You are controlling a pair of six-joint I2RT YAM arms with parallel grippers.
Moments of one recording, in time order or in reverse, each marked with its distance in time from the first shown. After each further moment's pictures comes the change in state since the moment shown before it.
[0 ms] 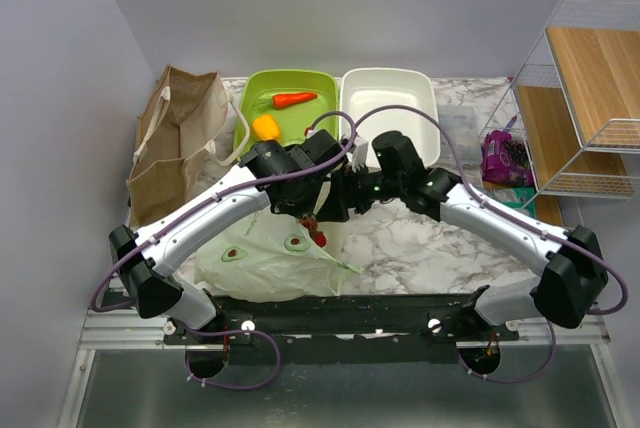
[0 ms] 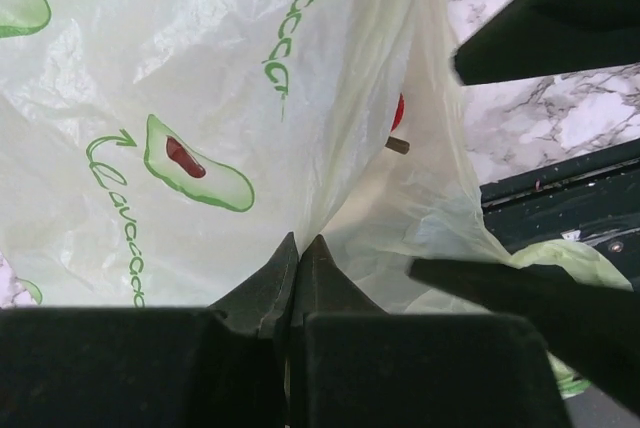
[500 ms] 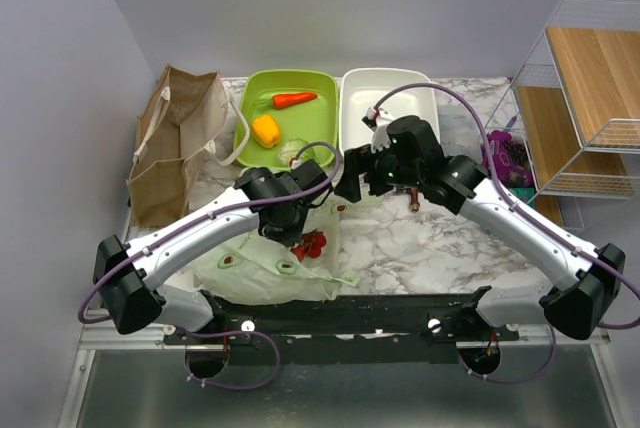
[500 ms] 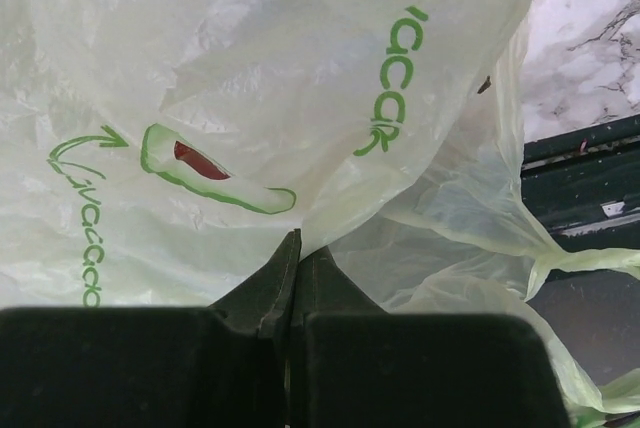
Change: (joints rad) left arm 0.000 -0.120 -0.324 0.094 0.068 -0.079; right arm -0.008 -0.145 0.172 -0.317 0.392 -0.092
